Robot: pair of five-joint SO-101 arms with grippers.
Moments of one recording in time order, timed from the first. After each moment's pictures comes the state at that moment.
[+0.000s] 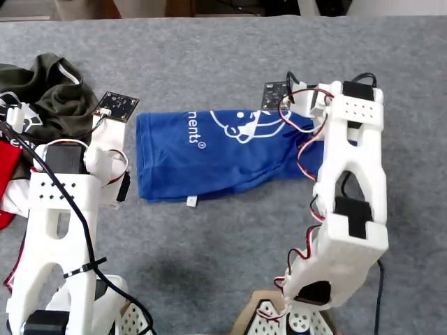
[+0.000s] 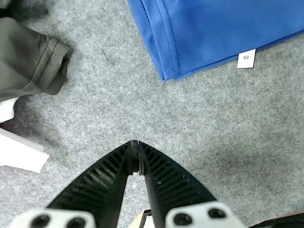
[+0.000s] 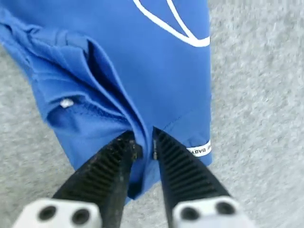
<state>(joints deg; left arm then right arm) -2.4 -33.2 27.9 90.8 -24.1 8.8 17.9 -5.2 64.6 83.8</state>
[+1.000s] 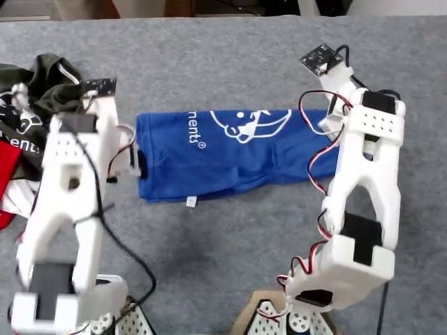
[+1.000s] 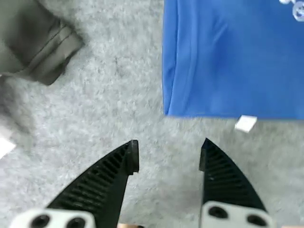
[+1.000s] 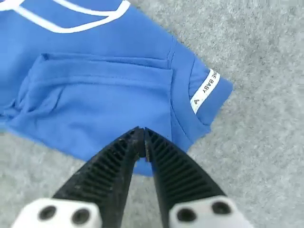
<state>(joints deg) -2.4 -9.1 14.8 85.8 -0.3 13.5 9.3 2.7 61.6 43.9</state>
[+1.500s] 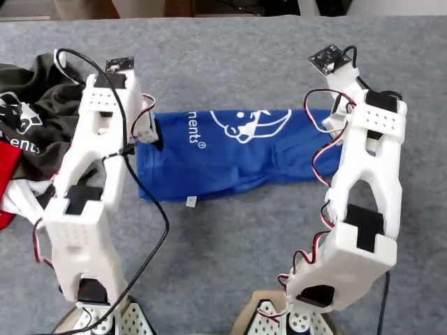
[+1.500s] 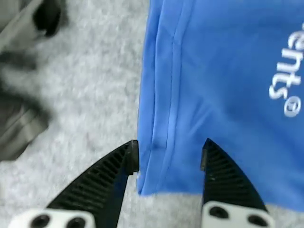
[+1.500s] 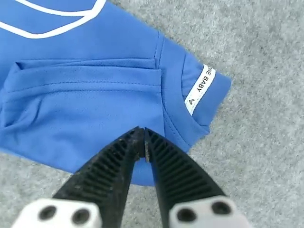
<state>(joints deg) 0.0 27.8 -19.6 85.8 4.5 15.2 13.6 0.1 60.4 42.5</state>
